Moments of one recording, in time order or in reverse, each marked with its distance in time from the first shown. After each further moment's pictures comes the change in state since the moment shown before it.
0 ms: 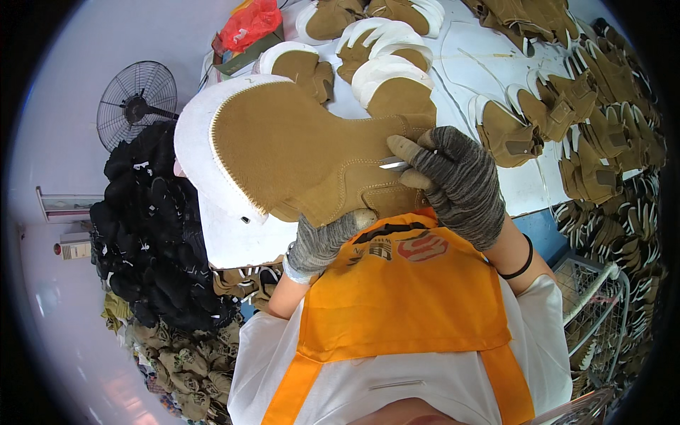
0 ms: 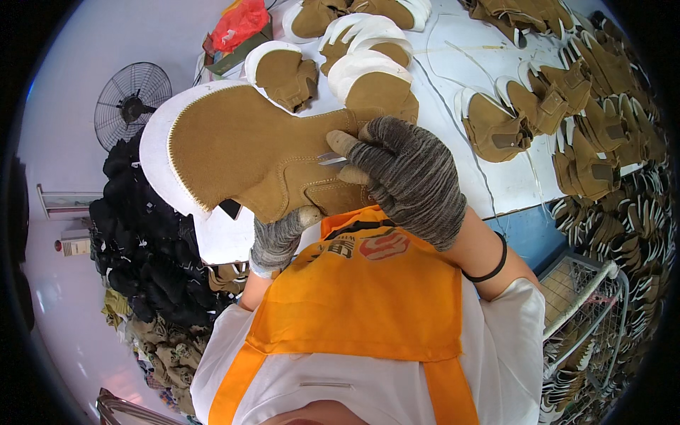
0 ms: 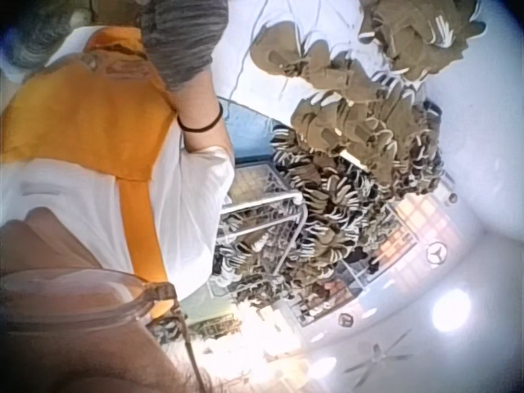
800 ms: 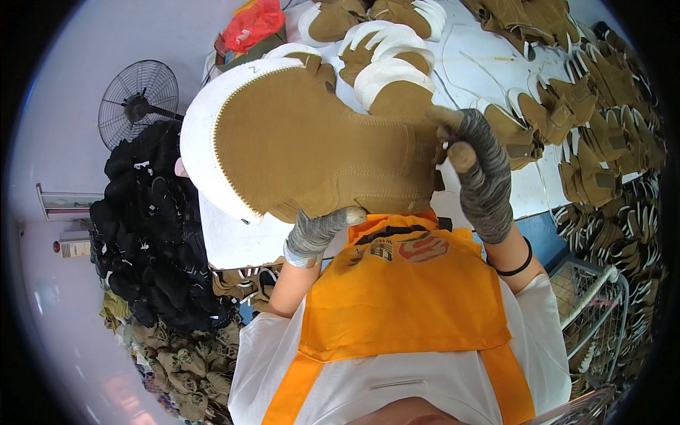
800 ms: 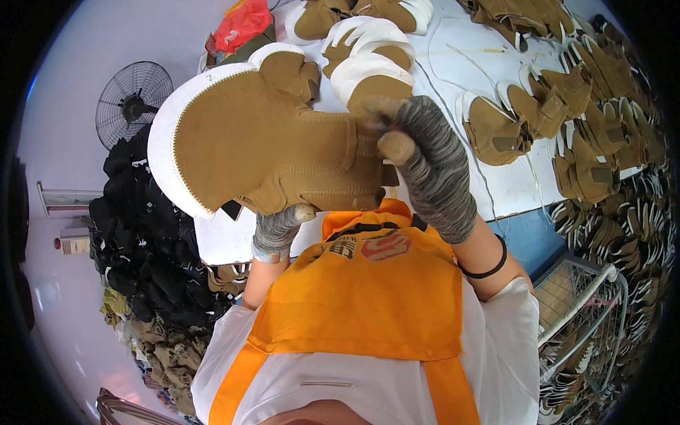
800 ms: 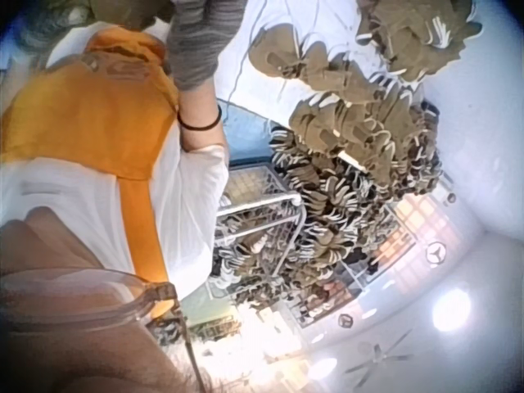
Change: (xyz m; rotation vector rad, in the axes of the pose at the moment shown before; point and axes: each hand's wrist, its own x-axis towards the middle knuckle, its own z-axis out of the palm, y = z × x) left_hand 0.015 -0.026 -0.006 -0.333 0.022 0.119; right_hand -0.002 0.011 -0.001 0.532 0.188 0.329
